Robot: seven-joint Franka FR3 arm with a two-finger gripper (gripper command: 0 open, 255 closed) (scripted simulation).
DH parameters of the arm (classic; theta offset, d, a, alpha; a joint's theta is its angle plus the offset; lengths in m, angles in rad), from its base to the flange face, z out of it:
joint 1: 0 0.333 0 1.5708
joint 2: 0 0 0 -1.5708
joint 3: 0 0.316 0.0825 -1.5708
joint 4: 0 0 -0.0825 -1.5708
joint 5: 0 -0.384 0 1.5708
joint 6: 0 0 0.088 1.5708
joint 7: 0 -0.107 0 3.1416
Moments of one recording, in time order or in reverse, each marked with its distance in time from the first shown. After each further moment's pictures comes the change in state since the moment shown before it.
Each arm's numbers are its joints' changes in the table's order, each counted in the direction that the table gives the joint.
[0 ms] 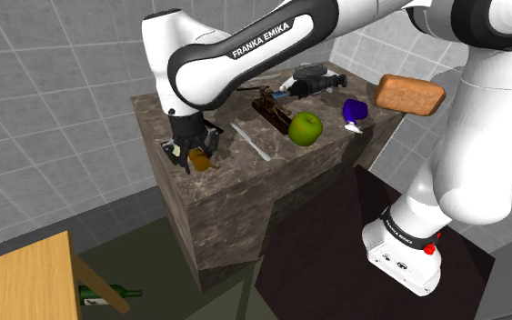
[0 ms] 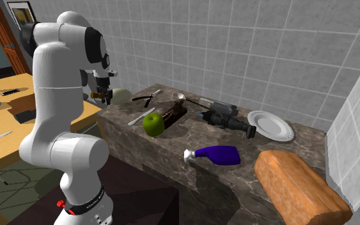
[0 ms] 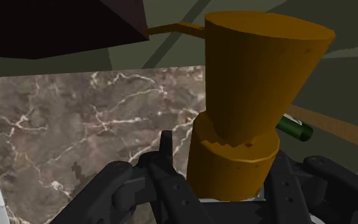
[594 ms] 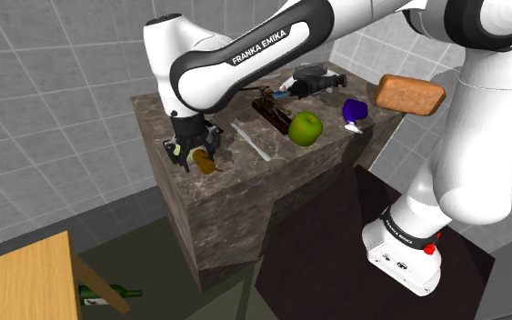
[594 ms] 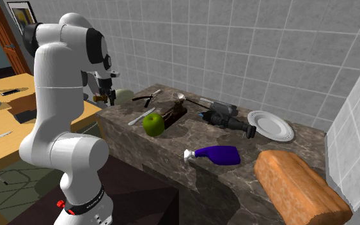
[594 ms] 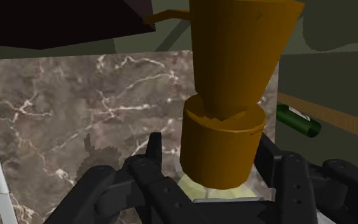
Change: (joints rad) arm 0.001 -0.015 -0.015 -0.001 0.041 -0.011 0.004
